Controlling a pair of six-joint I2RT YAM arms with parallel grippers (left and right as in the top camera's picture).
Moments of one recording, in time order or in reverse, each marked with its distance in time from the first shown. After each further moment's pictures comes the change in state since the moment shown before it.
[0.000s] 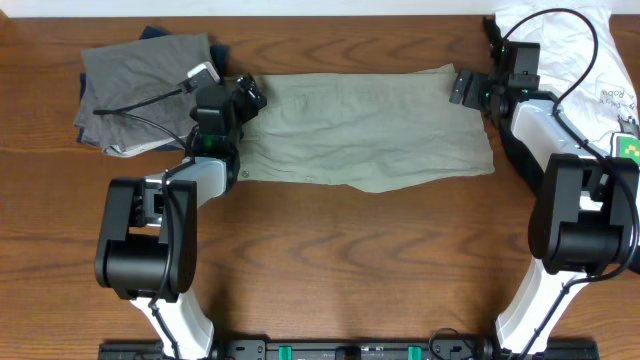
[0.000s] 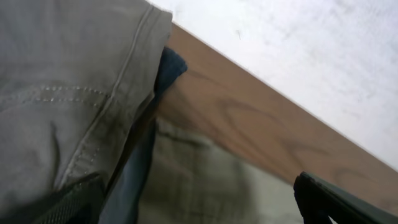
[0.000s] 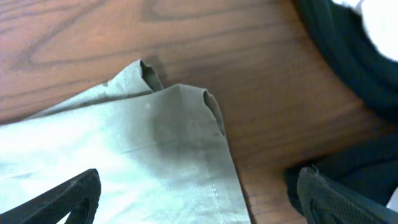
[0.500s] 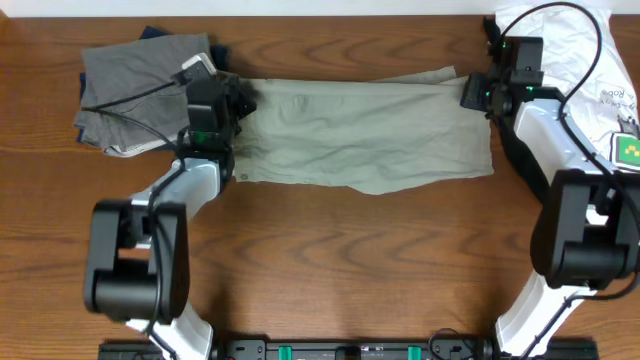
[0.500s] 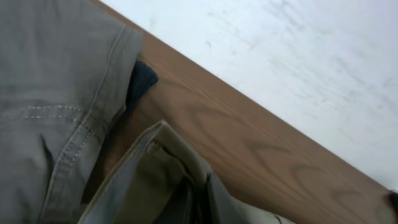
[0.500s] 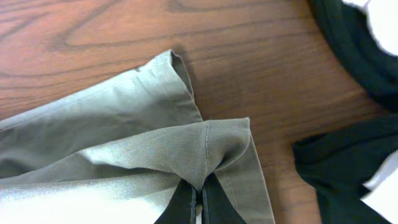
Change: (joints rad) left arm 0.005 -0.093 0.000 -0.045 0.068 -0.031; right arm 0.019 -0.073 -0.002 -0.089 -0.010 -0.021
